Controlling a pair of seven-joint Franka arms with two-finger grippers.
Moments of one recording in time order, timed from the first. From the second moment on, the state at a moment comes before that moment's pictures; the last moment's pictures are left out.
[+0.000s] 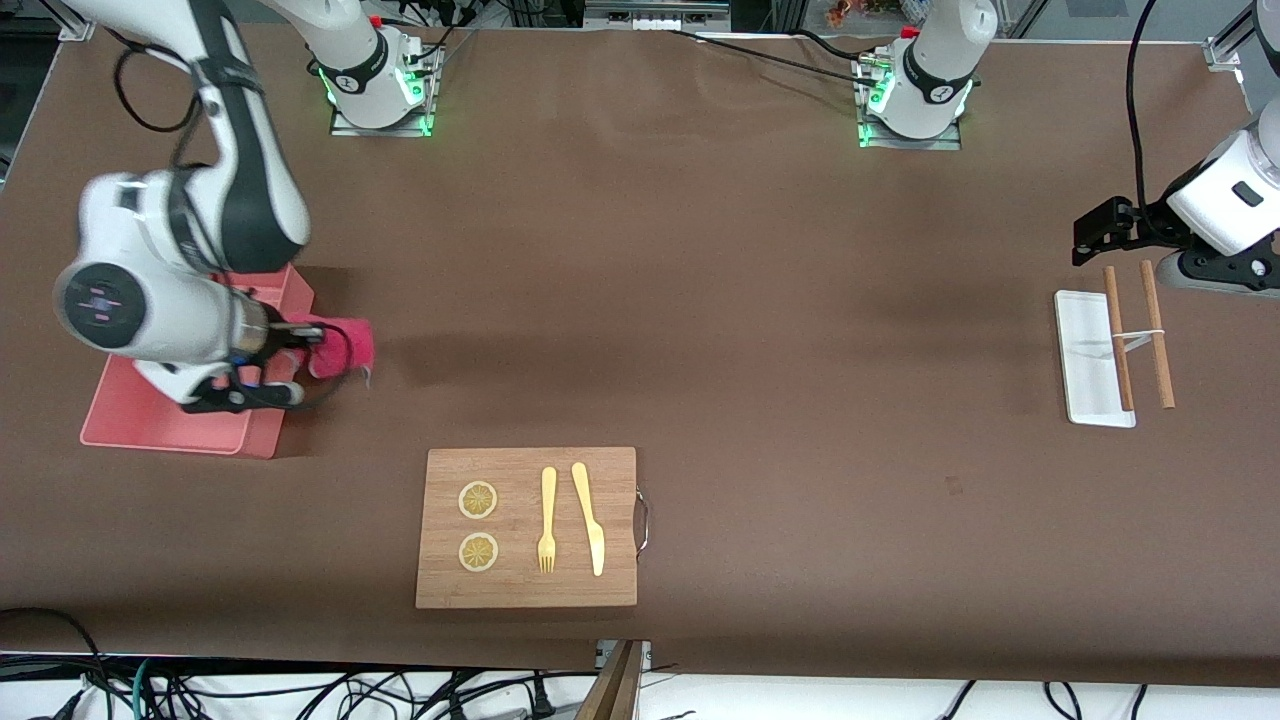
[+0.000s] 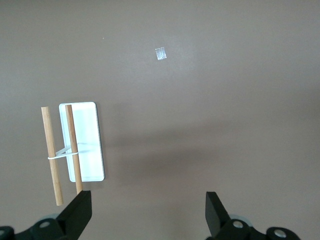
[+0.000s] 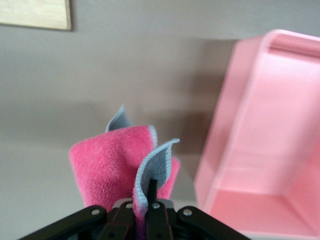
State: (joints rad) left arm -0.06 0.01 0.05 -1.66 0.04 1.61 0.11; right arm 0.27 0.34 -0.20 -1.65 -0.01 1.71 -0.04
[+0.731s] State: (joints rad) left arm -0.06 0.01 0.04 -1.66 0.04 1.60 0.11; right arm 0.13 0.35 -0.38 -1.60 -0.03 1.60 -0.53
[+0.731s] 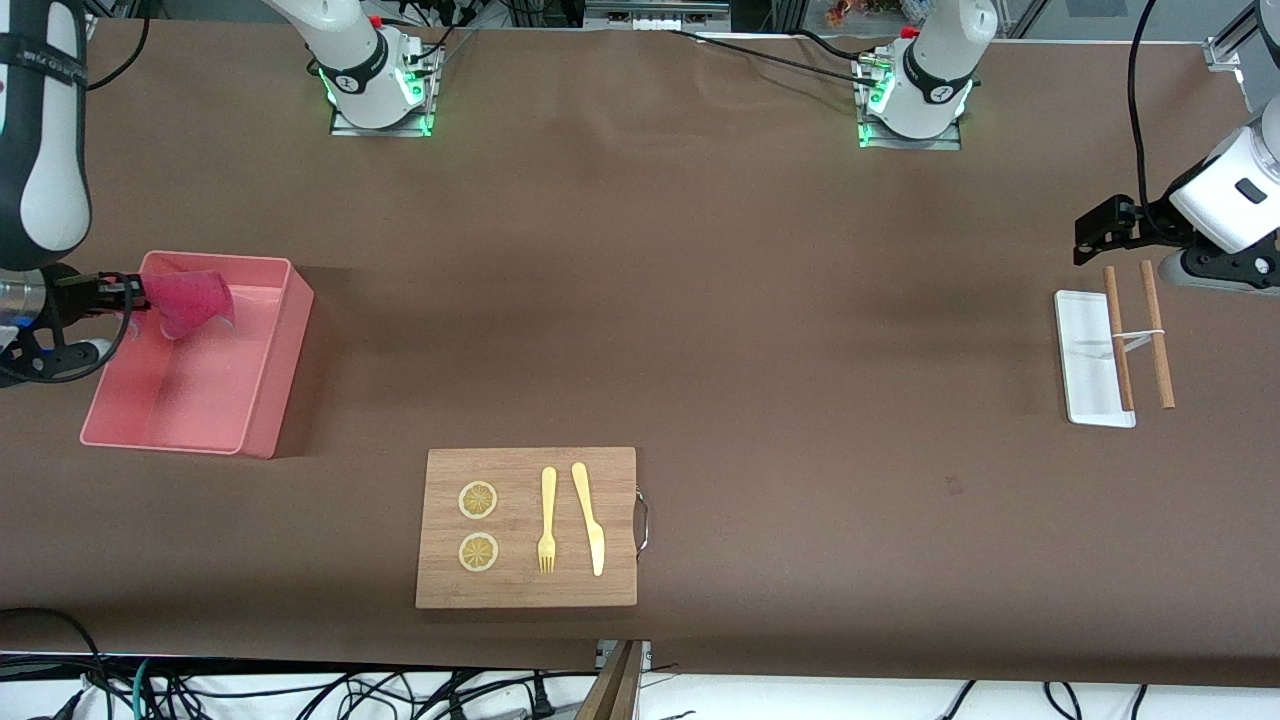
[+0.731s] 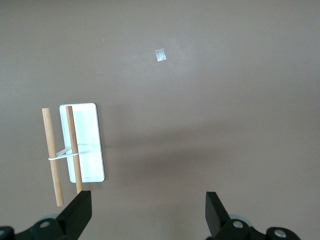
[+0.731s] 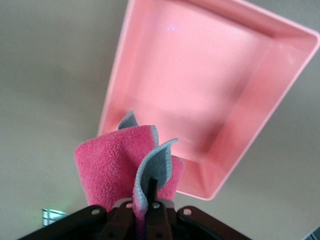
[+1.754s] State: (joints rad) left arm -0.05 0.01 0.04 -1.66 0.04 1.60 0.11; right arm 0.10 0.54 -0.39 -1.79 0.00 2.10 -0.60
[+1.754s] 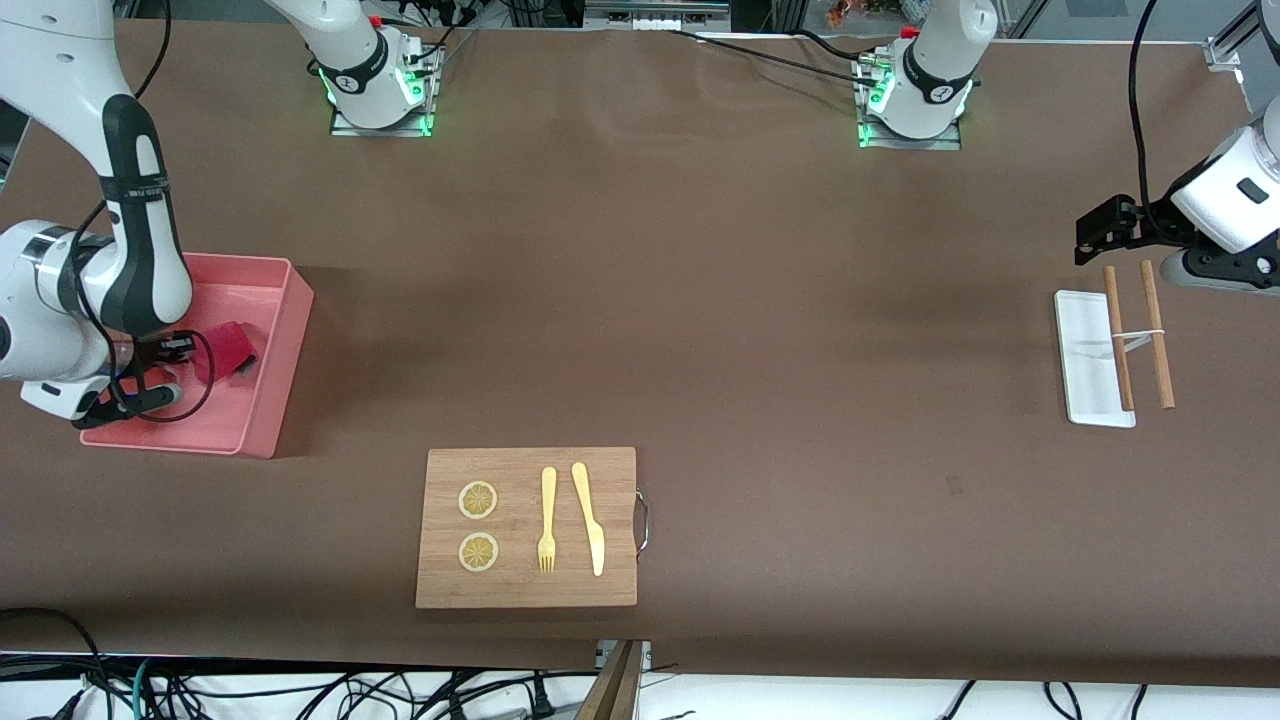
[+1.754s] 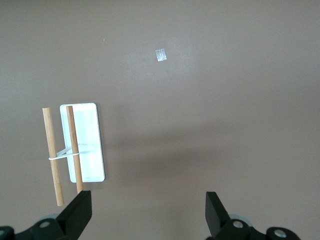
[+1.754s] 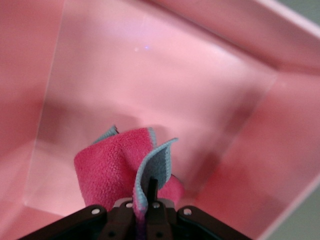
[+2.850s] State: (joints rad) left arm -0.06 0.01 0.04 -1.66 0.04 1.60 0.11; right arm 0.11 0.29 -0.30 -1.70 0.01 1.77 -0.37
